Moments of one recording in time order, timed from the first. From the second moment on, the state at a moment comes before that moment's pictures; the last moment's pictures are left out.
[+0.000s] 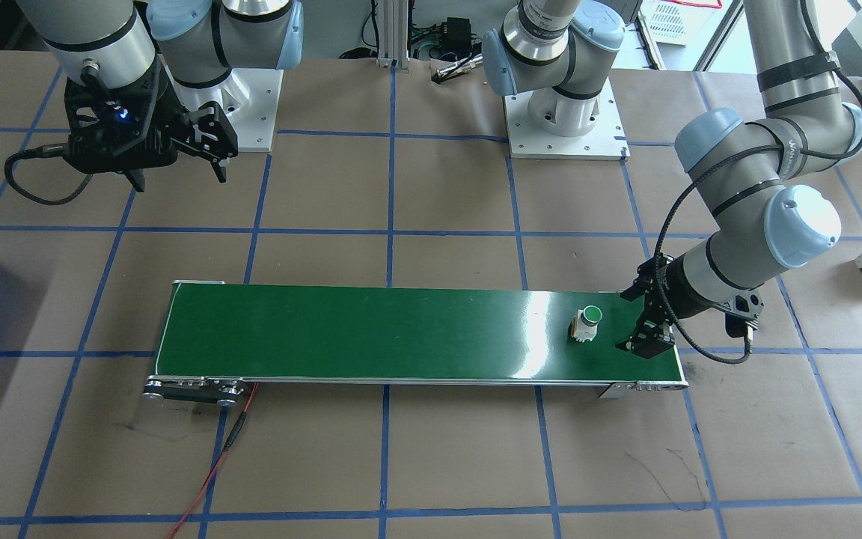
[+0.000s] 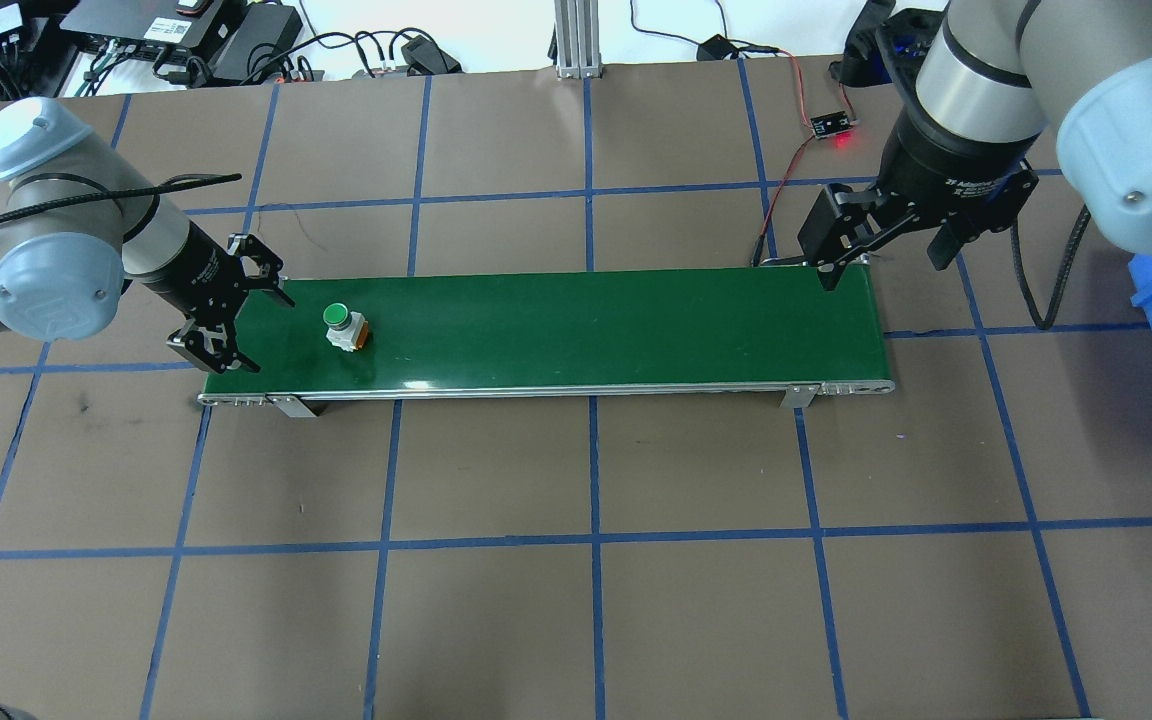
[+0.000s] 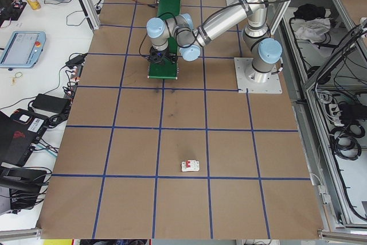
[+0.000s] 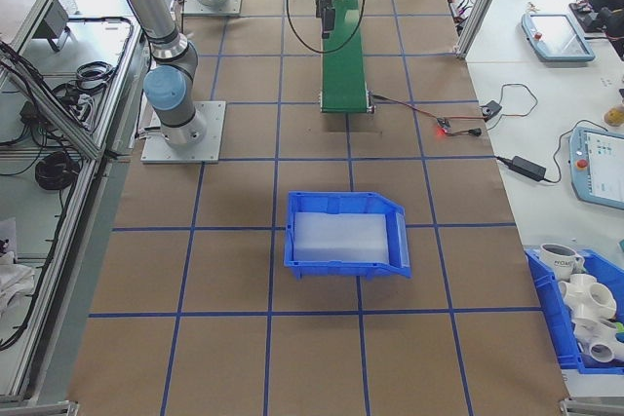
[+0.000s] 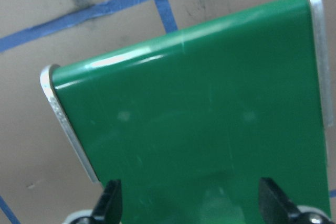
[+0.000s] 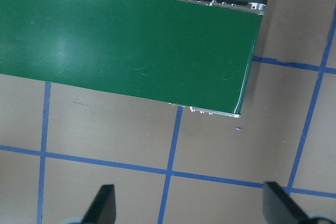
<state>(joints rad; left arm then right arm) -1.25 -1.84 -1.86 -1.14 1.40 -0.95 1.57 -1.62 1.65 -1.56 -1.57 -0.16</state>
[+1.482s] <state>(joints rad) -1.55 -1.71 -1.35 -1.57 1.58 -0.22 1.56 -1.30 1.67 -1.78 -1.57 -0.16</state>
